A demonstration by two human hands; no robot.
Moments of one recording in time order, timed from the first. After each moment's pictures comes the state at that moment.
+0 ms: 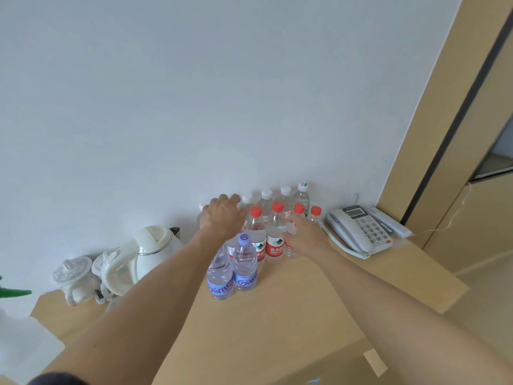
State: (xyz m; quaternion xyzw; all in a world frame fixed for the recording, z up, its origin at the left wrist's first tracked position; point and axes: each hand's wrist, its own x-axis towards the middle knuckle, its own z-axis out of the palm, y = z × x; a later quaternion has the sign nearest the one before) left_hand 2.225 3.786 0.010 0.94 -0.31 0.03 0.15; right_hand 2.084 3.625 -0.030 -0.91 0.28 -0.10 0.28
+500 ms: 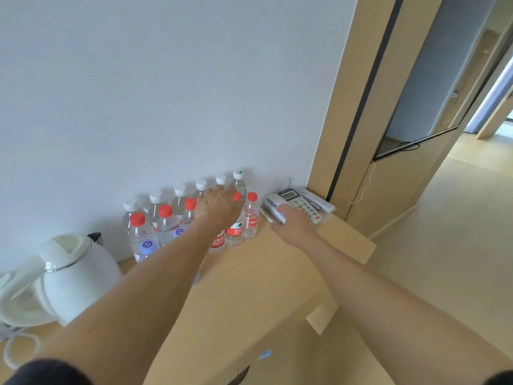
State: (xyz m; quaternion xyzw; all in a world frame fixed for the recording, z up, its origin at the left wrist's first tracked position) left_hand 2.155 3.693 0.009 0.88 -0.45 0.02 0.14; right_hand 1.989 3.578 -0.018 -0.88 0.40 -0.11 0.22
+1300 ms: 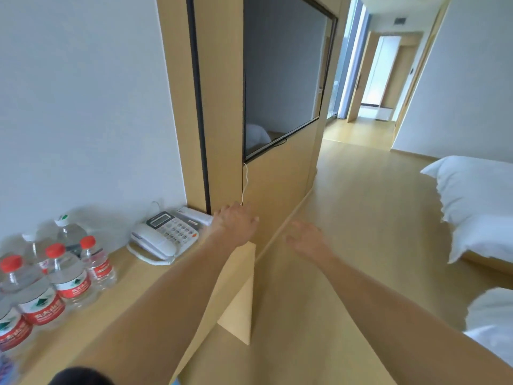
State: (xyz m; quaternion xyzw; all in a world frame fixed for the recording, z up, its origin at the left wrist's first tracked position) left_hand 1.844 3.457 0.023 0.74 -0.66 -0.01 0.09; right_hand 1.650 3.412 -0.013 -0.76 0.61 -0.11 0.18
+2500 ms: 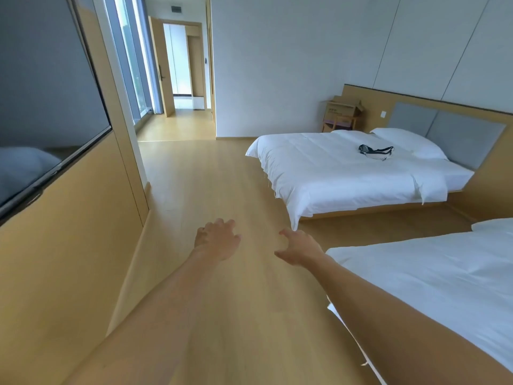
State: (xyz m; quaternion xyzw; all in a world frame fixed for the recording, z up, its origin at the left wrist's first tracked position) left_hand 1.432 3.019 0.001 0.50 -0.87 -0.05 0.00; right_hand 1.254 3.128 -0.008 -0.51 0.84 -0.10 0.15
